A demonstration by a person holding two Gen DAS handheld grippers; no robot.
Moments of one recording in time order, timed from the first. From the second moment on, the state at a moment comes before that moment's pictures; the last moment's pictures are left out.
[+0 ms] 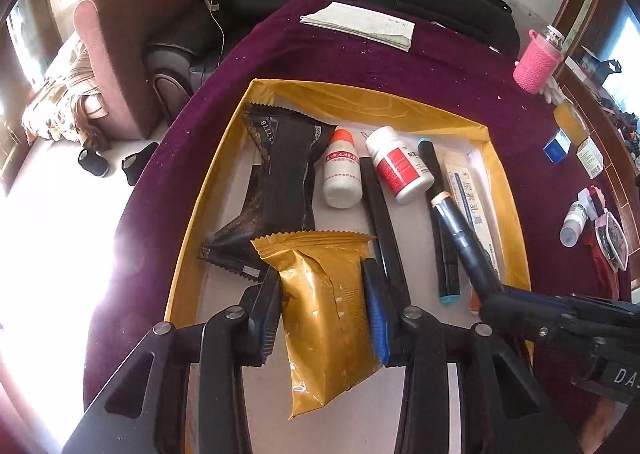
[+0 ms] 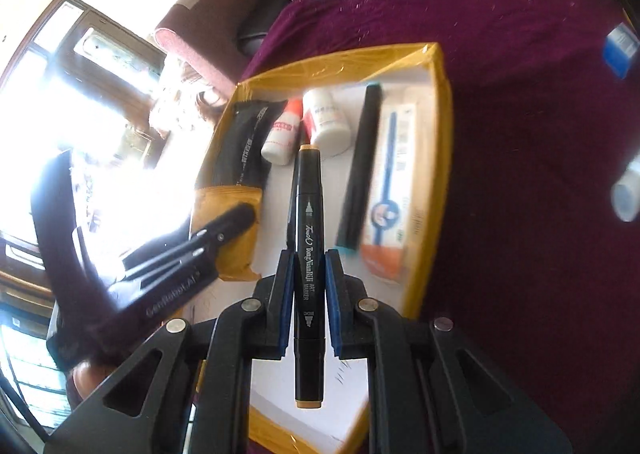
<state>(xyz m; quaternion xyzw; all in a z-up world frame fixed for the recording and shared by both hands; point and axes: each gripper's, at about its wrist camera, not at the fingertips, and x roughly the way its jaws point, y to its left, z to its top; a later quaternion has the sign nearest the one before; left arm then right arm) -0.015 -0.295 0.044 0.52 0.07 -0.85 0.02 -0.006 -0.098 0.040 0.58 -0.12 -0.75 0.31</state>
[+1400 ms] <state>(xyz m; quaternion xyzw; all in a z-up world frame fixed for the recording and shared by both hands) 0.098 -0.132 0.111 0.45 0.11 -0.88 -0.14 -0.020 0.238 0.100 0.44 -0.10 -0.89 -0.01</state>
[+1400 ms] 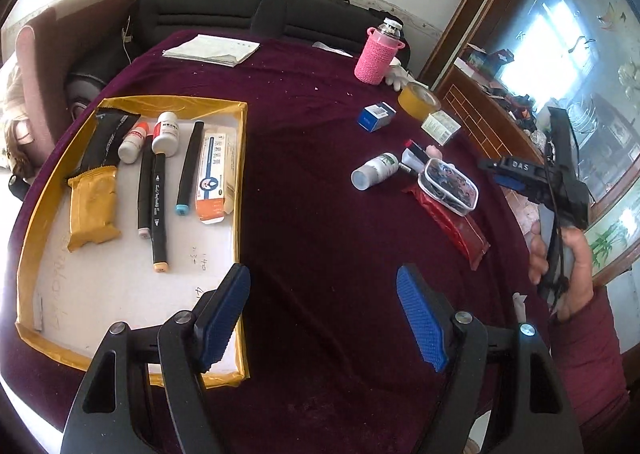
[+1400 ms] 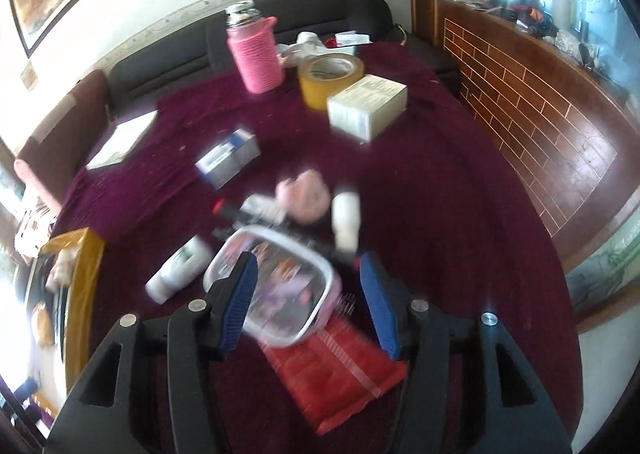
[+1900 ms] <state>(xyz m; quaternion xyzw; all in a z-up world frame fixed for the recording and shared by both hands) 0.090 -0.152 0.105 0.45 0.10 -0.89 -0.08 -0.012 0.183 0.071 0.52 -0.08 -0.83 0.18</state>
